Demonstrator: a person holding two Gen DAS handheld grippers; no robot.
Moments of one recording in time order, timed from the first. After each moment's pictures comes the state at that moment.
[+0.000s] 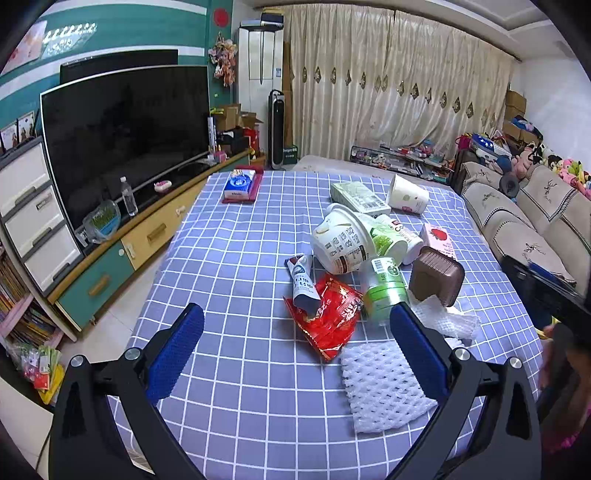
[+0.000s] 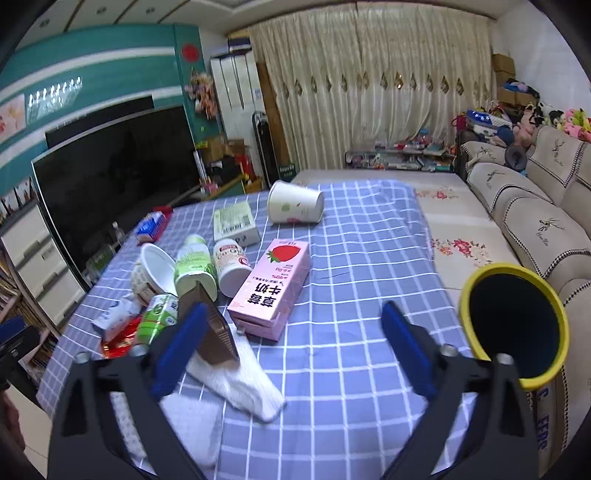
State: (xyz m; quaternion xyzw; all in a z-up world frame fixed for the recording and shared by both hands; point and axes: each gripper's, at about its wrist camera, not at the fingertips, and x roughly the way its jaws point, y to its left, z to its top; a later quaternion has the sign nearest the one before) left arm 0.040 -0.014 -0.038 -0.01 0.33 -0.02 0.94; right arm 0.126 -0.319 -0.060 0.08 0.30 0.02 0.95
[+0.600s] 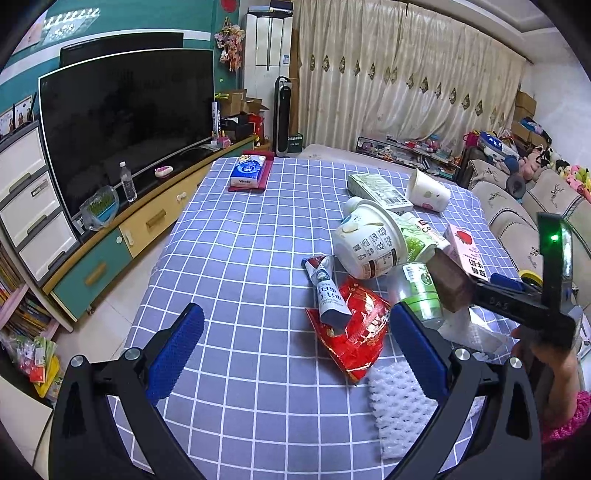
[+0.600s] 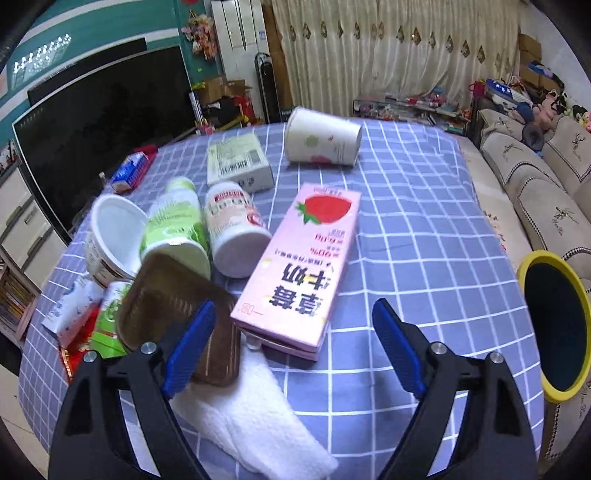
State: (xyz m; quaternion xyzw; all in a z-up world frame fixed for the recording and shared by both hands) left arm 0.089 0.003 -0.059 -0.03 0.35 -0.01 0.94; right arm 0.216 -0.277 -0.115 0.05 0.41 0.02 0.91
